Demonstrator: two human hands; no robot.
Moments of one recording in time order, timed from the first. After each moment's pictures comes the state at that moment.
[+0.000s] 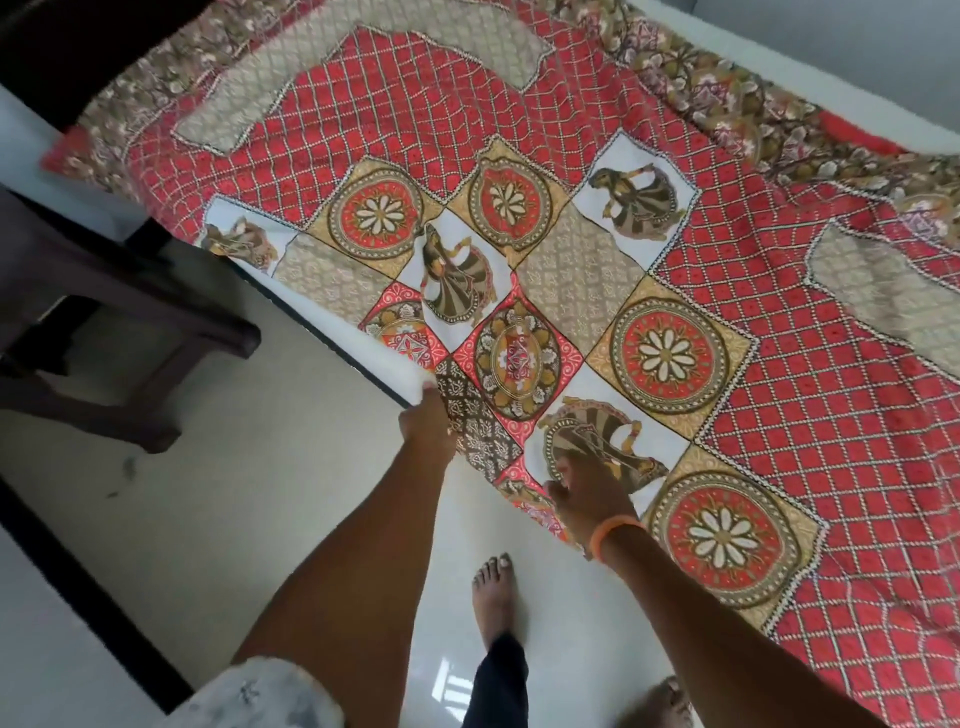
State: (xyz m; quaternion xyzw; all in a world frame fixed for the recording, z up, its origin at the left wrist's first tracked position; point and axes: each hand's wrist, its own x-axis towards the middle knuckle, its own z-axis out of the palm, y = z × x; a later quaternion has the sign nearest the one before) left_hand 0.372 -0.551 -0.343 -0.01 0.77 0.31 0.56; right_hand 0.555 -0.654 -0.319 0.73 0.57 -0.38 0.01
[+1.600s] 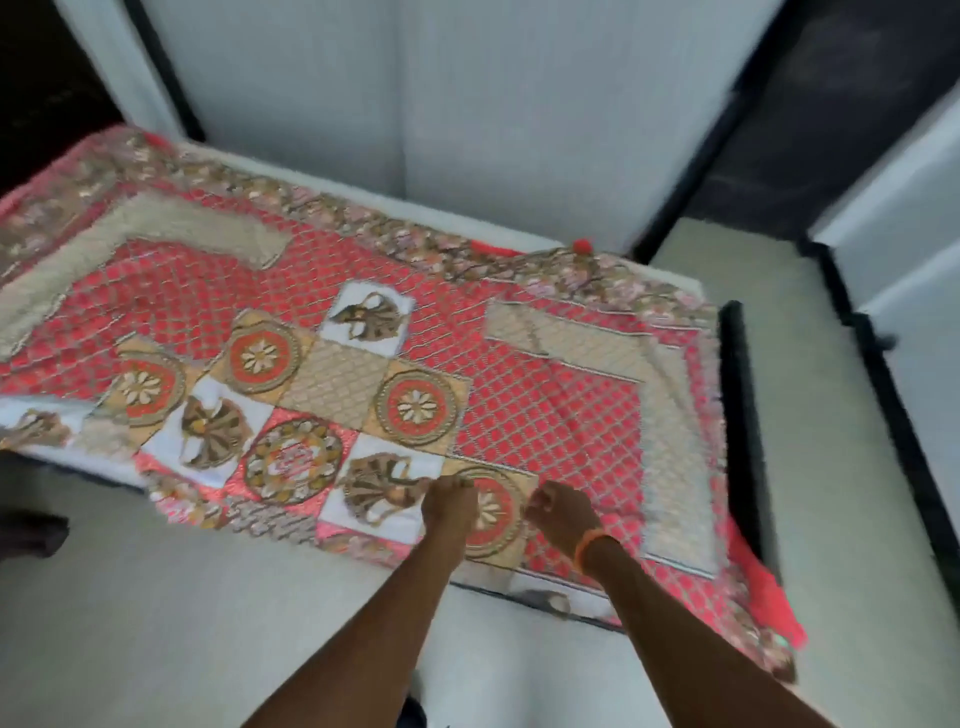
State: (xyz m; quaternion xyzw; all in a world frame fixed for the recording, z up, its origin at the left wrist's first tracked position) left_hand 0.613 -0.726 -0.158 0.41 0.67 0.08 0.61; right_hand 0.739 -0.815 -0.113 0.84 0.35 -0.41 -0.13
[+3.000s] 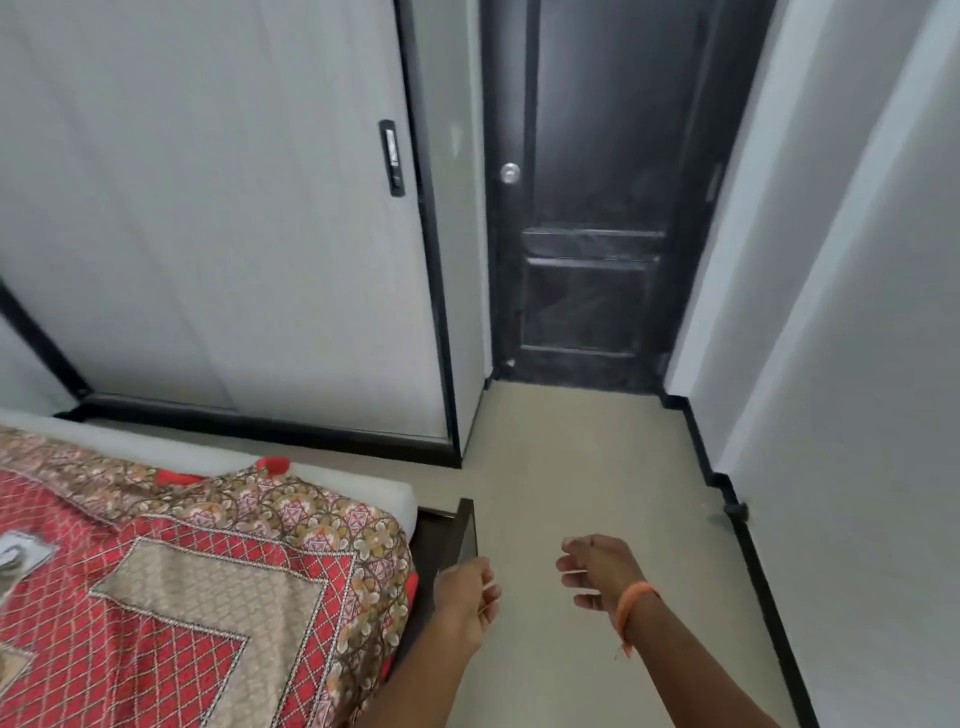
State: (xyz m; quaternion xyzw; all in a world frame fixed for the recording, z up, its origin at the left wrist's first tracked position) left_hand 1.541 -0.969 -0.037 0.28 0.60 0.21 0.72; right_hand 1.695 -1.065 0.001 0.74 0.13 -0.47 -0.46
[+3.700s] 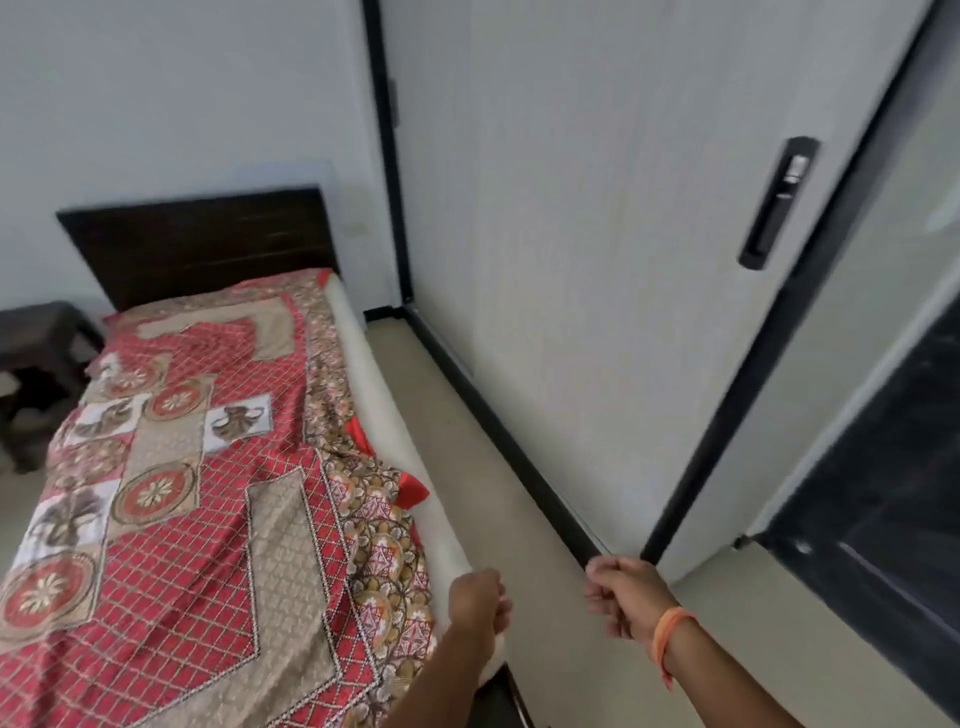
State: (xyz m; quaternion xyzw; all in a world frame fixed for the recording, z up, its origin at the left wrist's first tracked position) left_hand 1.627 -0.573 -0.058 0.02 0.70 0.46 0.55; right_hand 1.813 -0.520 -0.017 0.64 0.43 -0.60 -0.21
